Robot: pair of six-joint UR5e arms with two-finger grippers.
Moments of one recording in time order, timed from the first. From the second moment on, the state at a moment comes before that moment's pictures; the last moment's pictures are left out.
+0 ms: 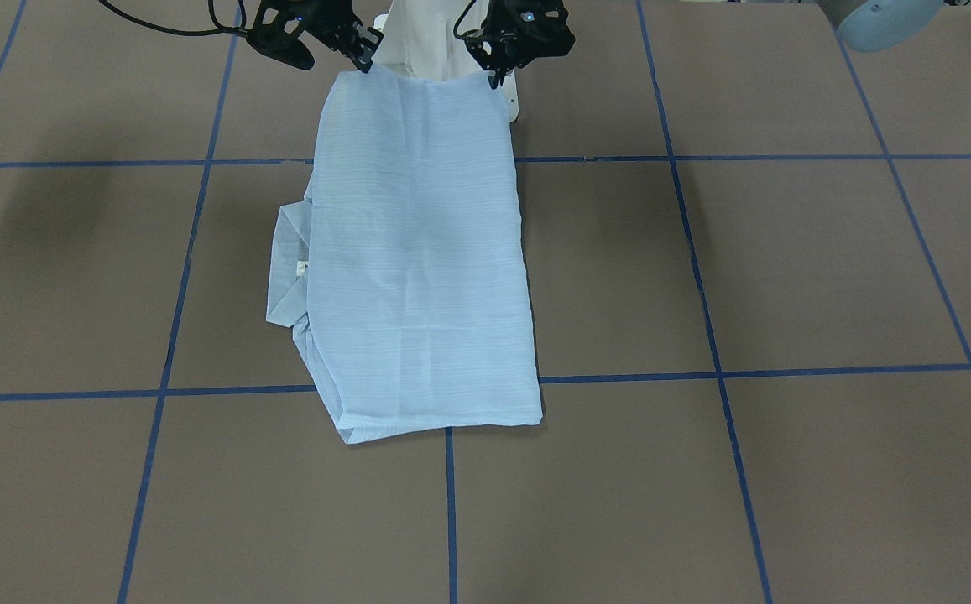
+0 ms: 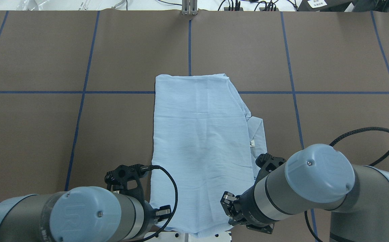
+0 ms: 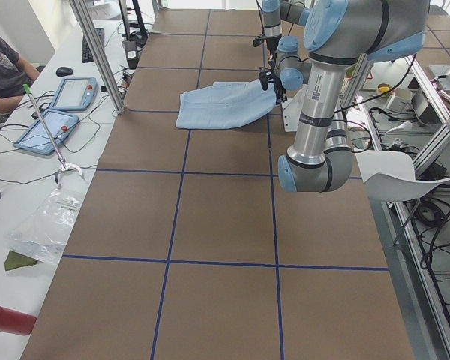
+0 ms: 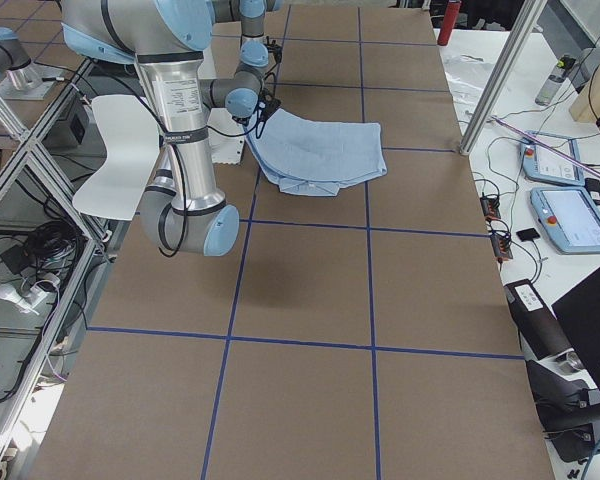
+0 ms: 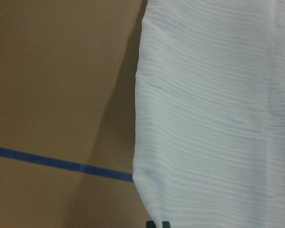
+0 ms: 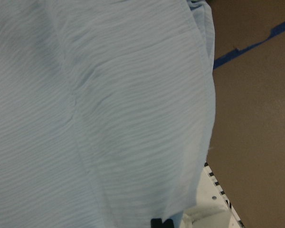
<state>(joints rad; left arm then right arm) -0.12 -2.05 -2.24 -1.37 -1.71 -1.72 0.26 -1.25 2.28 -1.59 2.05 2.00</state>
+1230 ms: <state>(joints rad) -0.38 -2.07 -2.08 -1.48 -1.74 -1.48 0.57 -1.06 1.95 -1.58 2.10 1.76</state>
